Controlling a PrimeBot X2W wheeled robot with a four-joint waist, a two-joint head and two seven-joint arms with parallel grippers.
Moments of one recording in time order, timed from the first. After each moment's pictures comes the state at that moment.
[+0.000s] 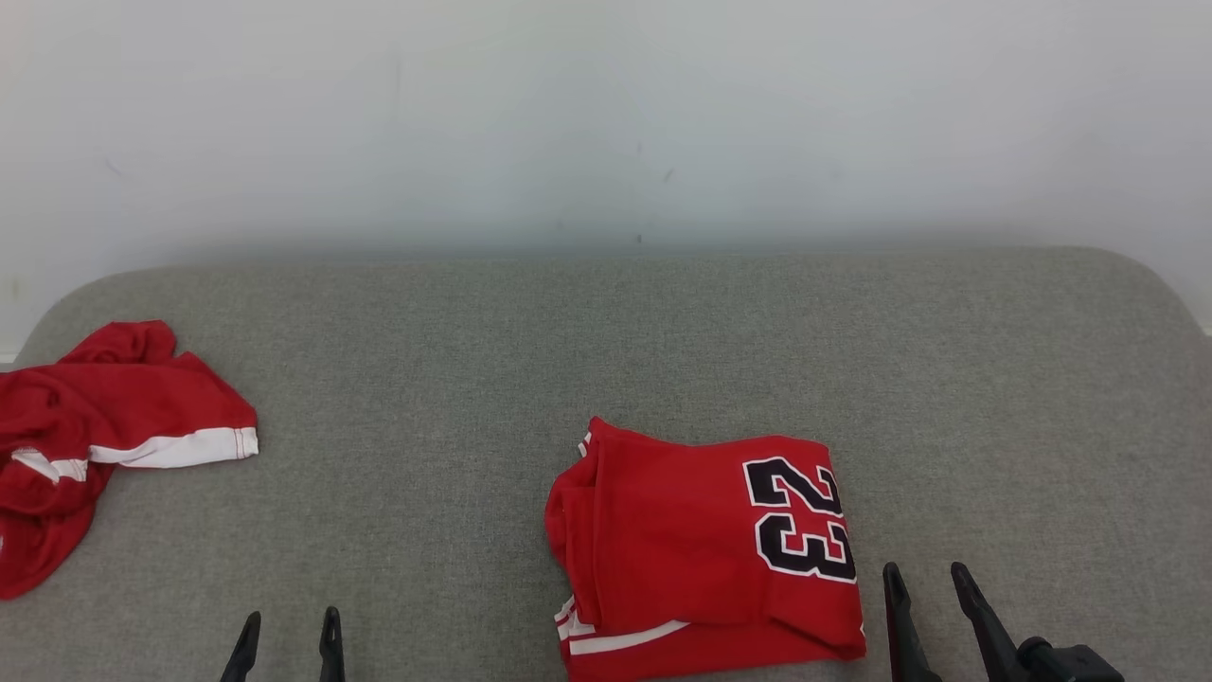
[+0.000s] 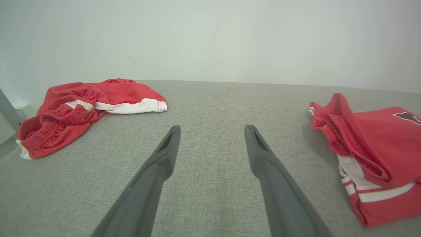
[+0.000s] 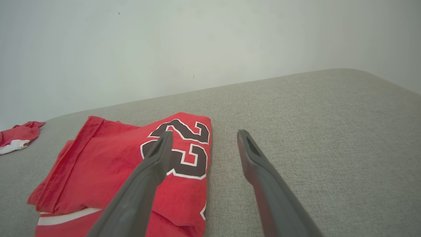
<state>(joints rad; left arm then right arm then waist) 0.10 0.05 0.07 0.19 -0.10 -0.13 -0.26 0.08 -0.05 0.02 0.24 0.22 0.13 -0.26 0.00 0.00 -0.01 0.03</state>
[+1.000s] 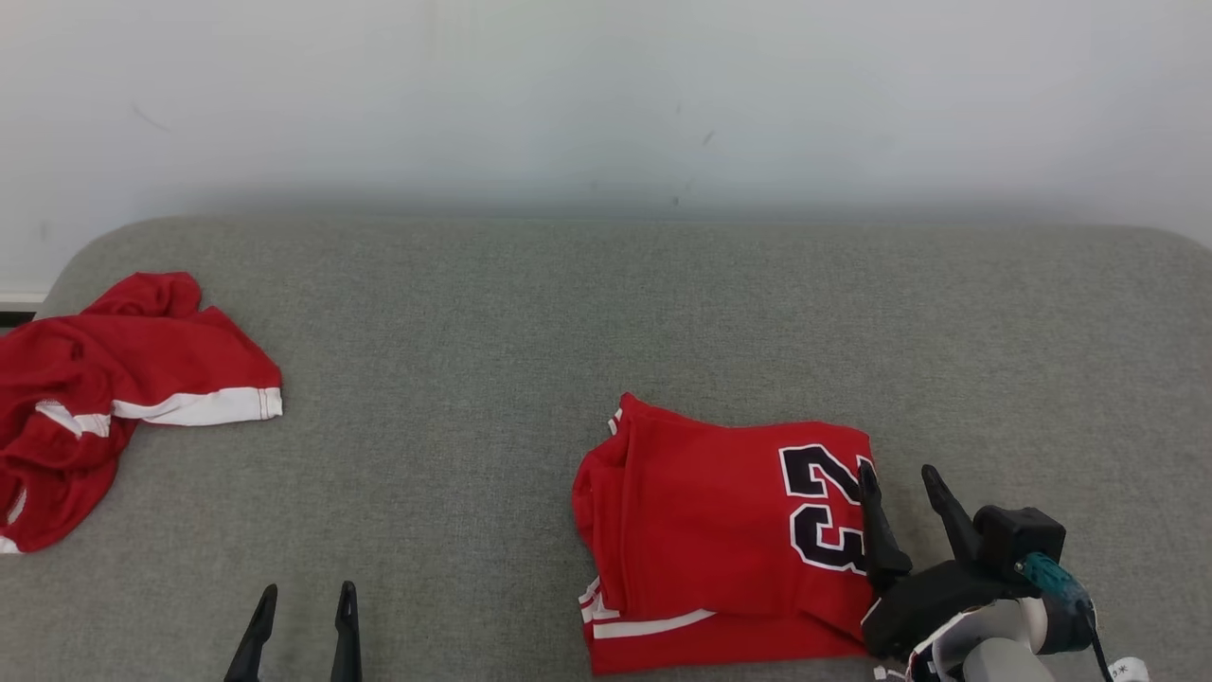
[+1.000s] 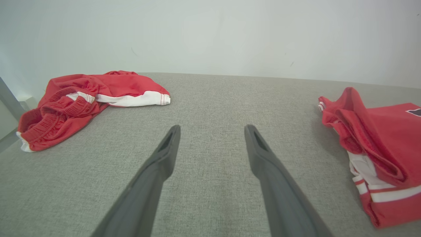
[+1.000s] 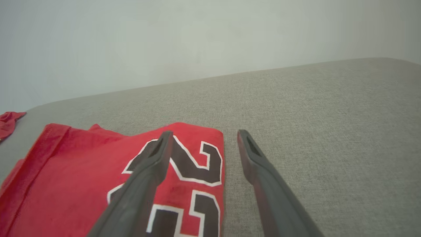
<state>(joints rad) 0.07 0.05 0.04 0.19 -0.10 -0.13 -0.26 -0.28 -0.06 0.00 0.61 0.20 0.13 -0.26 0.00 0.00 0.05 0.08</state>
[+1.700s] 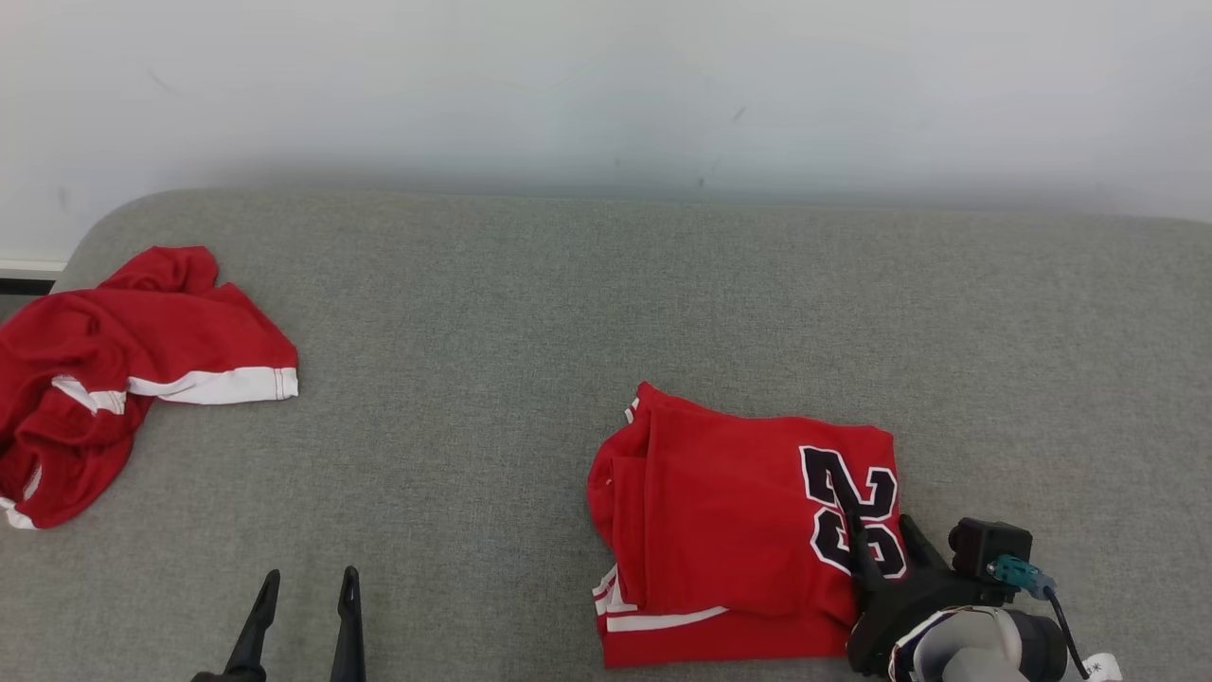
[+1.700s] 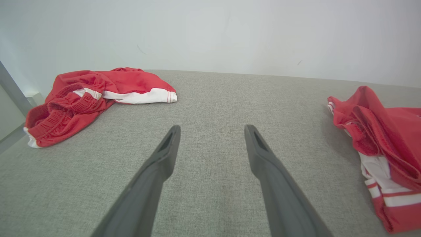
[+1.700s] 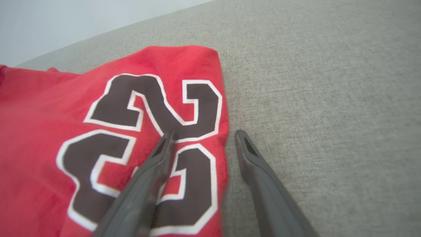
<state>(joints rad) 0.04 0.05 0.04 0.20 -0.10 -0.13 -0.26 -0.43 -0.06 0.10 1.02 0.34 0.13 -0.27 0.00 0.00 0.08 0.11</state>
